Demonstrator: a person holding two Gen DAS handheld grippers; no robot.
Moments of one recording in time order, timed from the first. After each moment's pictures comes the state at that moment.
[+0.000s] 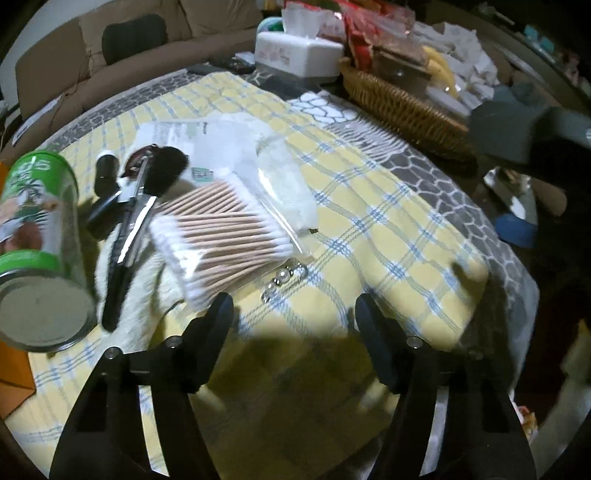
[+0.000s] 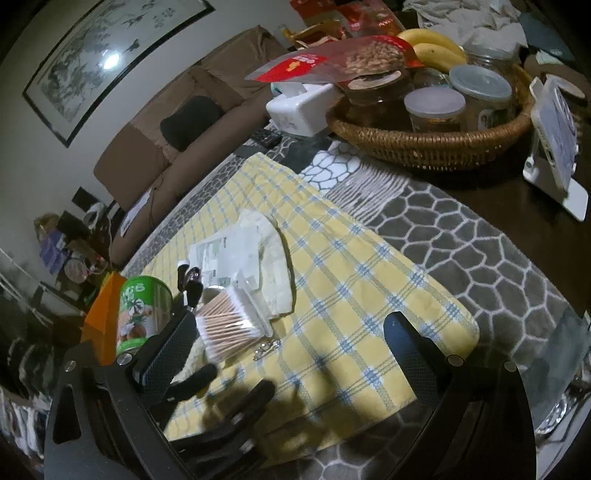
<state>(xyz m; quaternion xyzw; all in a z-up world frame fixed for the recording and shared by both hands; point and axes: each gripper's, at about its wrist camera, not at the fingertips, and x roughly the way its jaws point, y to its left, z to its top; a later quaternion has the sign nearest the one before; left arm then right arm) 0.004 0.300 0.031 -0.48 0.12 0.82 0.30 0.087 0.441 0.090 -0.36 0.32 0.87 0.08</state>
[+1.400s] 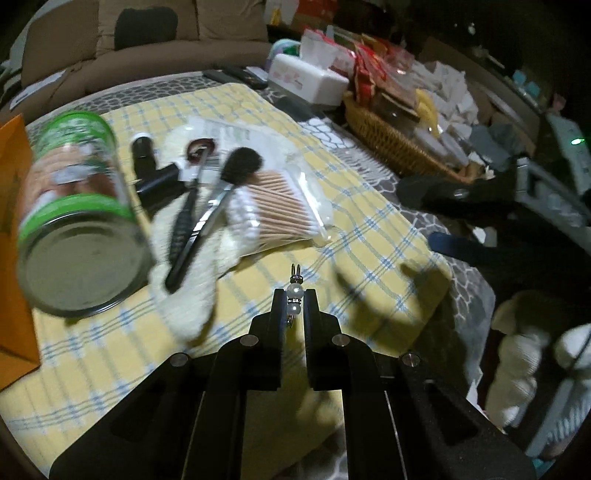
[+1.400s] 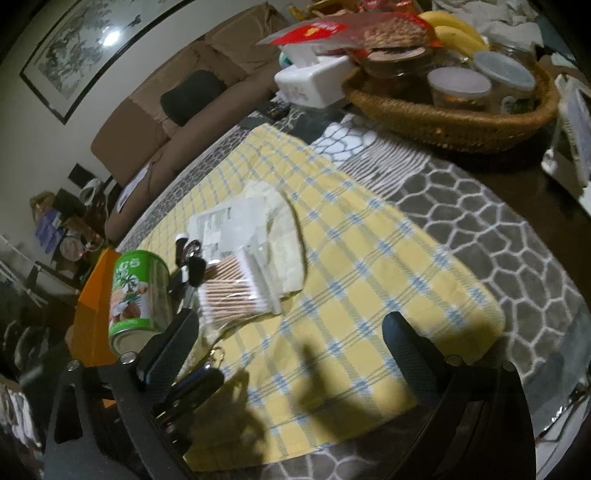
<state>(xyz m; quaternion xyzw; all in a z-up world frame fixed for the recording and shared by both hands) 0.004 0.212 0.063 -0.47 0.02 0.81 0.35 0.064 0.415 0.074 -0.40 0.31 0.86 0.06</state>
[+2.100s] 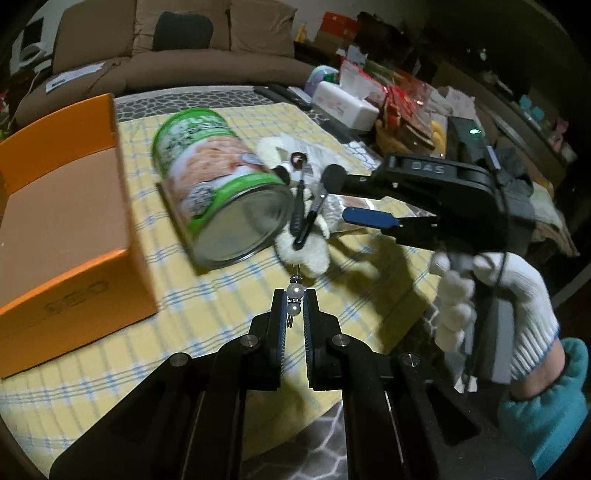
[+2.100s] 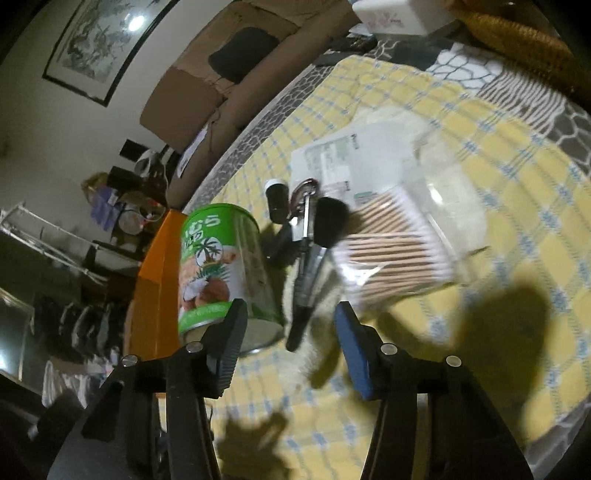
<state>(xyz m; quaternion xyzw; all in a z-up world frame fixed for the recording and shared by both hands) 0.013 0.084 0.090 -0.46 -0.01 0.83 0.33 -0.007 0.337 0.050 -0.43 0.38 0.82 -0.07</state>
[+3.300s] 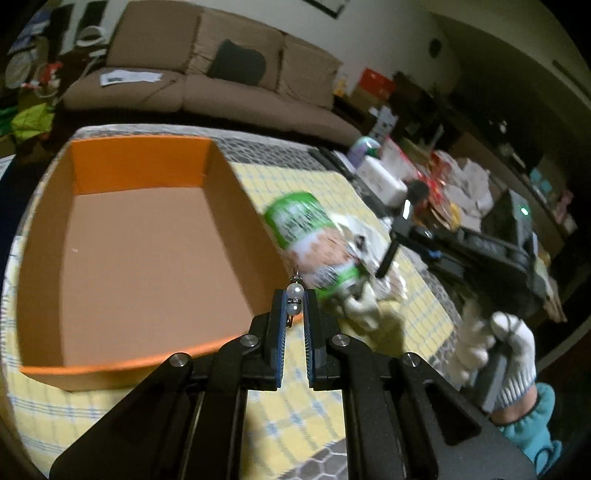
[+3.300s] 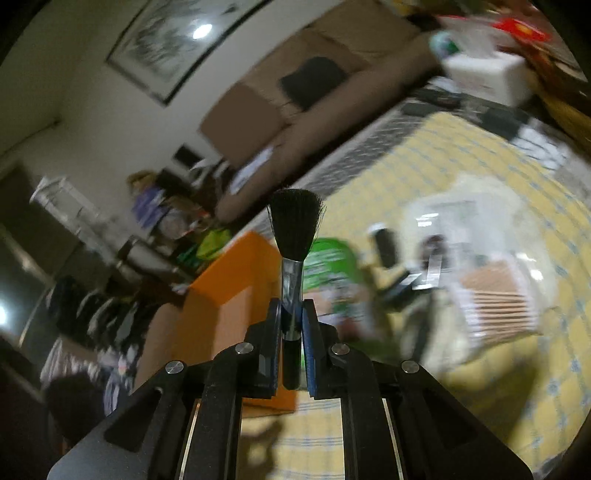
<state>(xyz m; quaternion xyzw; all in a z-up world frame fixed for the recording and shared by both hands) -0.031 -0.045 0.137 -0.41 -0.12 0.86 0.28 -0.014 0.251 0.134 -0.33 0.33 0.87 -0.16</state>
